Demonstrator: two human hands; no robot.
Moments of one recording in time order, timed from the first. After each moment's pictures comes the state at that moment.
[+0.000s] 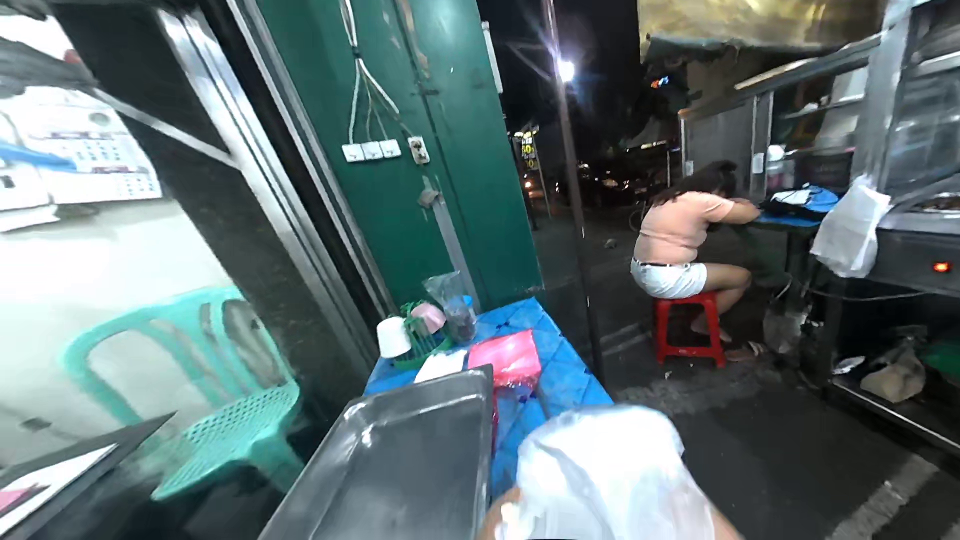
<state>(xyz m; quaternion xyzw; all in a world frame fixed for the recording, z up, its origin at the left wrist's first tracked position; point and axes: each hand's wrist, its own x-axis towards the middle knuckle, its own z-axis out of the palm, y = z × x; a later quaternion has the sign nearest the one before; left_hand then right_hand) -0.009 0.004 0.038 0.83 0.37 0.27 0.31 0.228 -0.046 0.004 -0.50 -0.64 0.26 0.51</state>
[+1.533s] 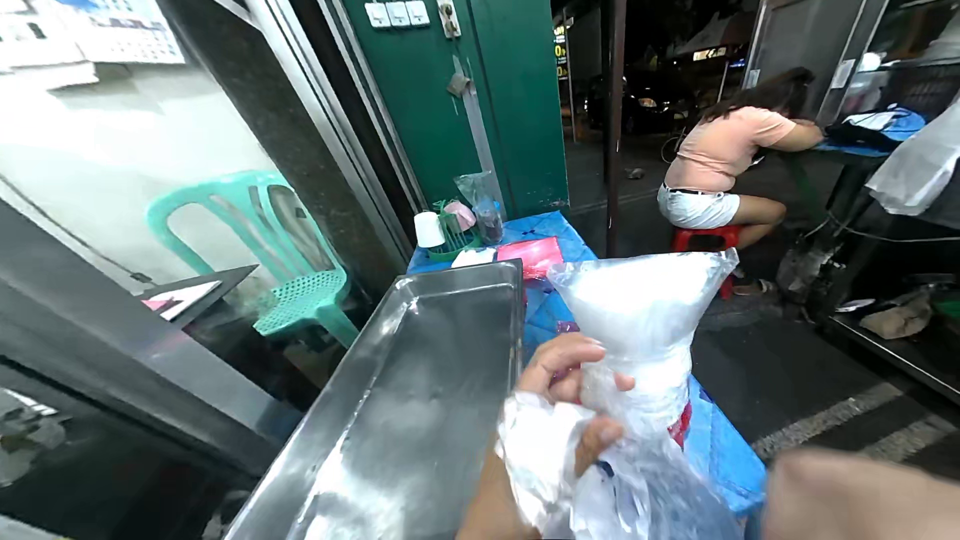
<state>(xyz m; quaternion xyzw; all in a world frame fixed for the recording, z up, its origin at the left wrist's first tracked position) -0.012 -0.044 0.015 0.67 0.11 0.52 0.51 0.214 -0.161 0.050 -0.24 -0.77 0.22 0.55</state>
